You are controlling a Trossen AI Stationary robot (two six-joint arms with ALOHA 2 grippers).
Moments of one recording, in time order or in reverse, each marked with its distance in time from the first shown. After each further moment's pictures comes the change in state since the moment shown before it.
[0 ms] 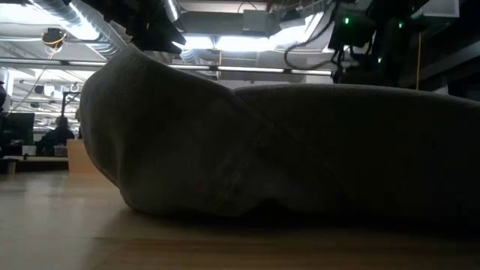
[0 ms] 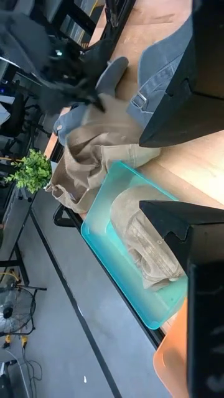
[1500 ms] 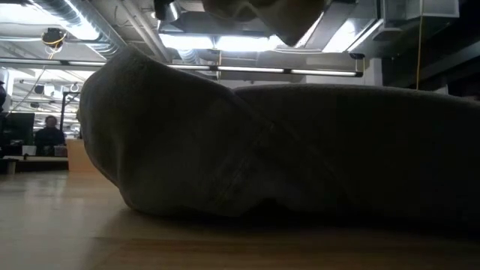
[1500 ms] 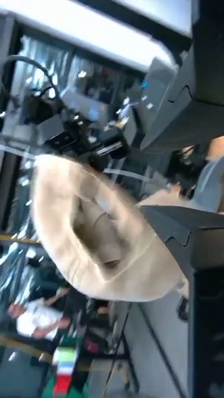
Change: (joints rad) left arm -0.004 0.019 0.000 0.539 0.254 0.053; right arm 0.105 -0.097 0.536 0.250 0.499 -1.104
